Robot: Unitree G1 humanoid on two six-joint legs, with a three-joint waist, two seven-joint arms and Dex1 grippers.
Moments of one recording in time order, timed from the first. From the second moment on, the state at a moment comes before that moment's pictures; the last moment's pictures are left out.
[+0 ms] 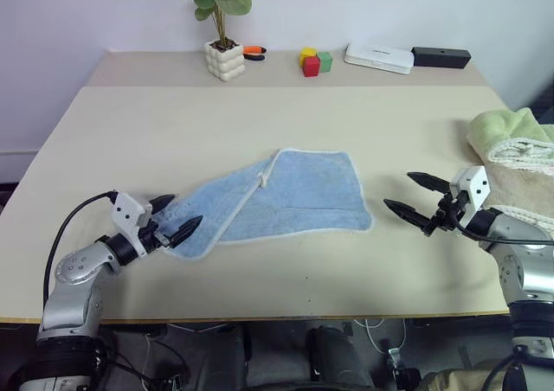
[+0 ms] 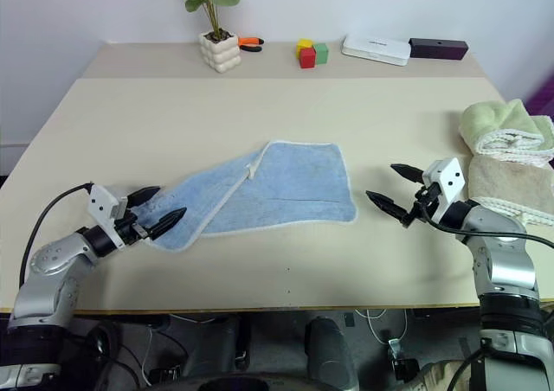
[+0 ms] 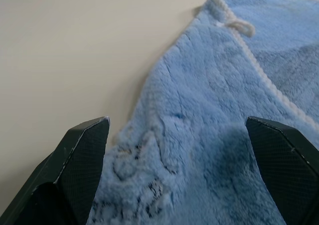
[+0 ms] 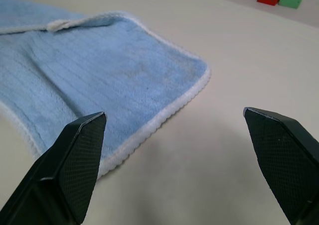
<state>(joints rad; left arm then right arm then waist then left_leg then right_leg) -0.05 0.57 0.21 0.05 -0.39 0.09 -0.82 -0.24 -0.68 -0.24 0.23 0.40 0.07 1.02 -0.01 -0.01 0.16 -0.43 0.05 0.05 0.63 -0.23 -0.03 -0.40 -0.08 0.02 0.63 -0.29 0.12</state>
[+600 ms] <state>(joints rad) -0.18 0.55 0.17 0.11 -0.37 0.08 -0.87 -0.31 -0.51 -0.16 0.25 0.37 0.01 0.94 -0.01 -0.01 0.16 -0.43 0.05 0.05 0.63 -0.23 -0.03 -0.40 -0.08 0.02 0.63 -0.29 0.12</state>
